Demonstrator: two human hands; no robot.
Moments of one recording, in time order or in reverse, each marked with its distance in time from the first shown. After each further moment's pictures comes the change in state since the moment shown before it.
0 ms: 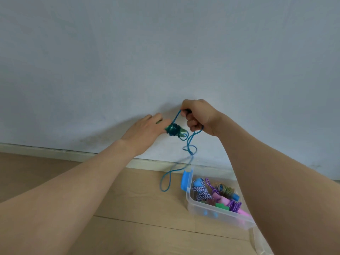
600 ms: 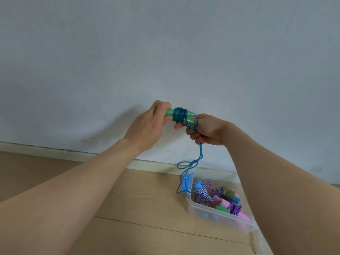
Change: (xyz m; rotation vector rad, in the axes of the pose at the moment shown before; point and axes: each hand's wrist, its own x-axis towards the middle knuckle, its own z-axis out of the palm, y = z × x) left_hand 0.005 0.019 -0.027 -0.250 0.352 -0.039; right_hand -0.002 0.027 -0.012 -0.078 -0.222 0.105
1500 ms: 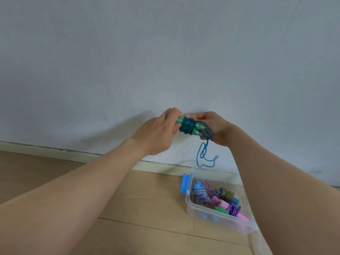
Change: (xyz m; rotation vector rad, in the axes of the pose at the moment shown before) left_hand 0.003 0.020 0.001 -0.060 -0.232 0.017; right_hand 0.001 0.011 -0.012 -0.030 0.190 -0.173
